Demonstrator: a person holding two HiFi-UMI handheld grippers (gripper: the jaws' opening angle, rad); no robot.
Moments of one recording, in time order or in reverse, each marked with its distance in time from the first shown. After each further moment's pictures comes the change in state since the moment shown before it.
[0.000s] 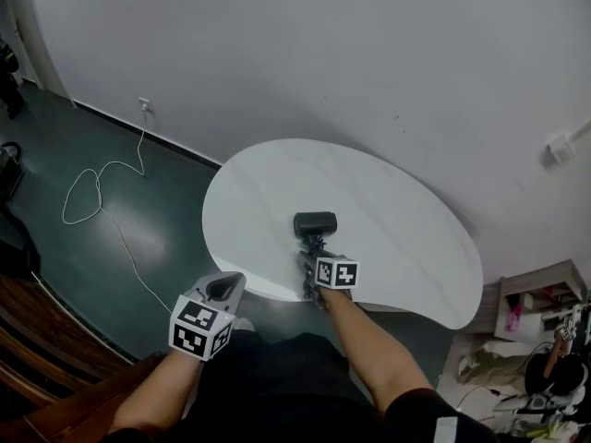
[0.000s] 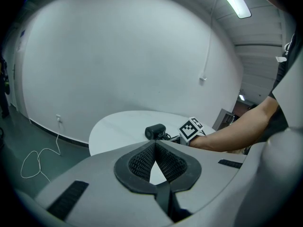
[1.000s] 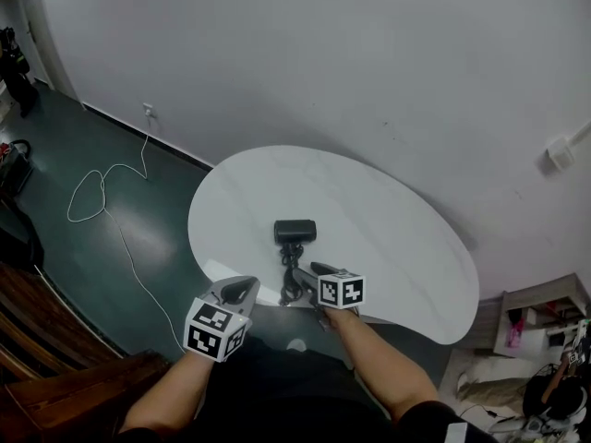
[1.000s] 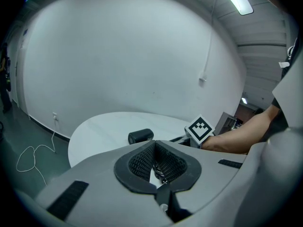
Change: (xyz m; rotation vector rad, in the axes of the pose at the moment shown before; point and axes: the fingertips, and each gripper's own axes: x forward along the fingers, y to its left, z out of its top) left arm 0.053 -0.075 0.020 -0.034 -0.023 0.014; right arm -0.071 -0.003 0.003 -0.077 0.019 0.187
